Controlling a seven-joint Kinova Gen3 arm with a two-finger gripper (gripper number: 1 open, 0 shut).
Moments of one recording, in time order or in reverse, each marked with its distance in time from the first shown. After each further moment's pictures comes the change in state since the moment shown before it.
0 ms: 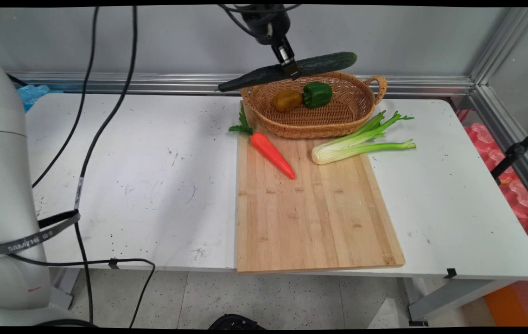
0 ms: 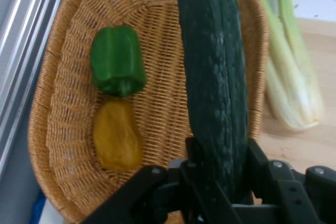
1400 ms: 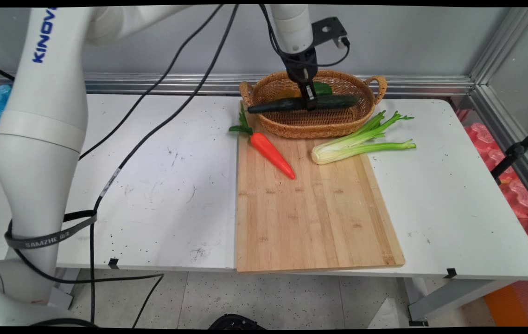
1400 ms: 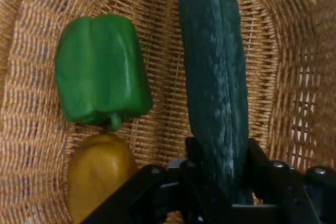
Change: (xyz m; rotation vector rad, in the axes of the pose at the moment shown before) arm 0.045 -0.024 0.157 -0.030 -0.162 0.023
